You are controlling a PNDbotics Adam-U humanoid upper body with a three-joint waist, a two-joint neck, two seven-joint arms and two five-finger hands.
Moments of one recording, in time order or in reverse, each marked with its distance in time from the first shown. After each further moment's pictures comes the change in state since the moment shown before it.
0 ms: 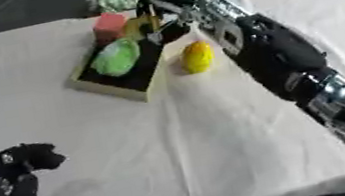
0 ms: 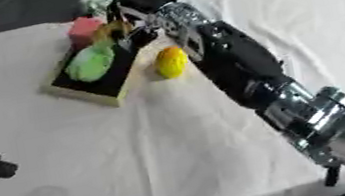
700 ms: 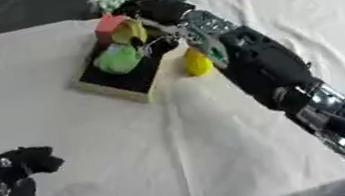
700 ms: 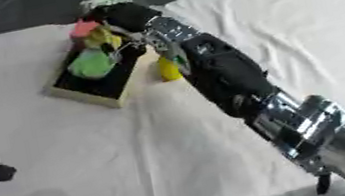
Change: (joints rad) left arm -0.001 0.000 0.000 0.000 0.003 0.001 -0.001; right arm 0.003 0.020 0.017 0.005 0.228 -0.007 -0.088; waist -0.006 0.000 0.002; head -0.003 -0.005
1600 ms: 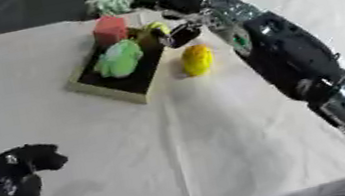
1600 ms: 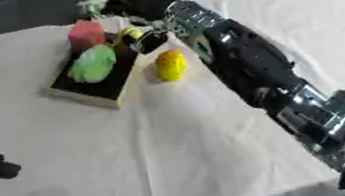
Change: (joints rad) left arm 0.002 0.000 0.001 0.000 -0.009 0.001 0.006; right arm 0.077 -0.143 0.039 -0.162 -0.089 -0.103 0.175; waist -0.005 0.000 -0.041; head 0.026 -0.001
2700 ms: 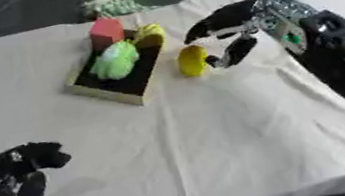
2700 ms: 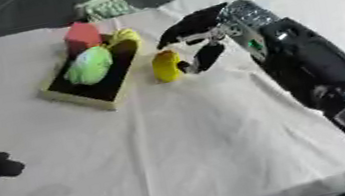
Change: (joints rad) left arm 0.008 0.008 0.006 0.000 -0.008 -0.003 0.005; right arm 0.080 -0.108 -0.052 0.030 -0.053 -0.172 0.322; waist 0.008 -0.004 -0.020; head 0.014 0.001
